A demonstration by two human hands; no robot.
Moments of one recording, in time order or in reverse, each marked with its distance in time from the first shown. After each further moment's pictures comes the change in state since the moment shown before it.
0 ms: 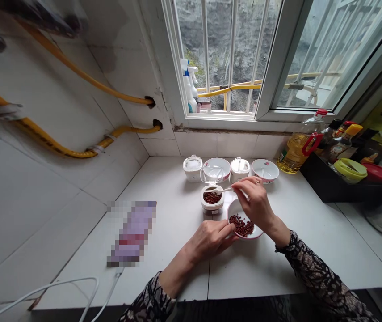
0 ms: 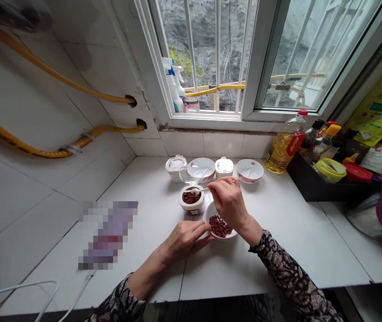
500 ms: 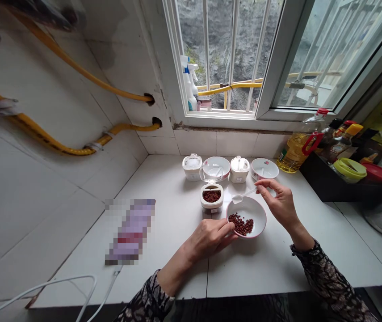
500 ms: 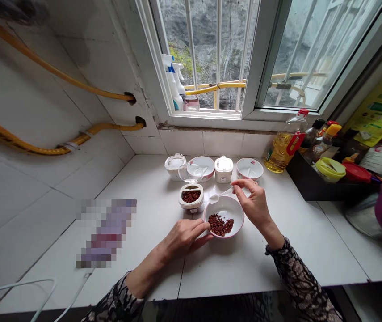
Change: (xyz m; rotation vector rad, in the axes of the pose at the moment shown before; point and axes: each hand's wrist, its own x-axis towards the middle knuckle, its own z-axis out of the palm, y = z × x) left_hand -0.001 0.000 -0.001 -0.013 -0.017 -0.006; right_hand -0.017 0.026 -0.041 0.208 0.037 0.408
